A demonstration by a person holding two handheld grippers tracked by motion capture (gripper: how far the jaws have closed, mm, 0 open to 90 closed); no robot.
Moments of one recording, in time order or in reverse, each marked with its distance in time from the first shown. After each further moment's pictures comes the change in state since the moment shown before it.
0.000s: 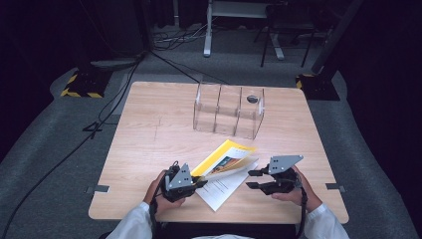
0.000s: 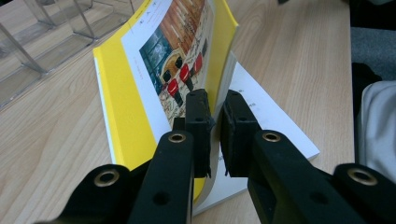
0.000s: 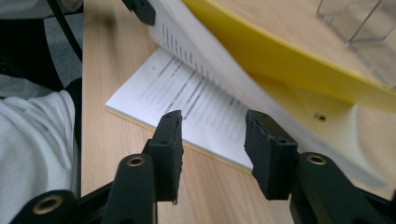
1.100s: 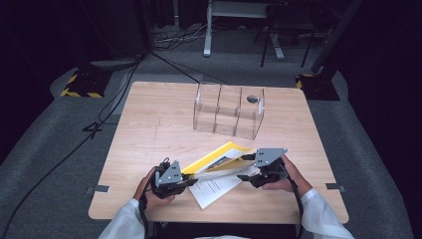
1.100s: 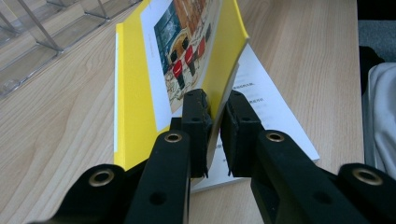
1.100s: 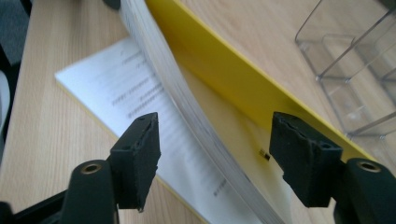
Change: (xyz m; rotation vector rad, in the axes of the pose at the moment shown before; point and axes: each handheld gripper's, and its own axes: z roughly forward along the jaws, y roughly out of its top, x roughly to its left) left arm 0.019 -0.013 -0.016 0.040 -0.019 0.001; right arm -0.016 0.026 0.030 0.080 -0.068 -0.171
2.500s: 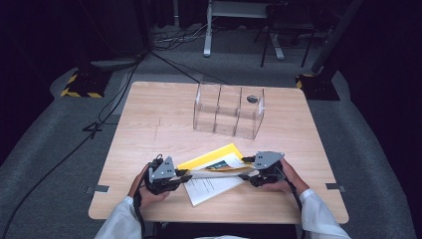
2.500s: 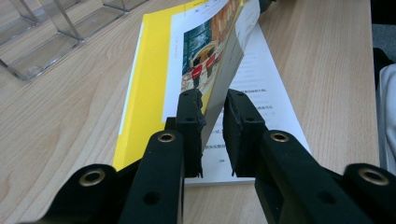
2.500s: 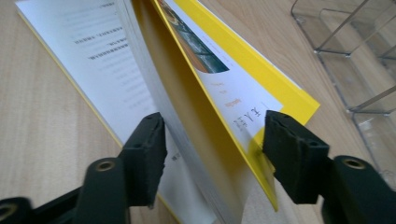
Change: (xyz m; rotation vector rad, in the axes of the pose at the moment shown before) left arm 0.015 -0.007 -0.011 -0.010 0.014 -0.040; right arm -0.005 -0.031 0.022 -0.001 -0.067 -0.036
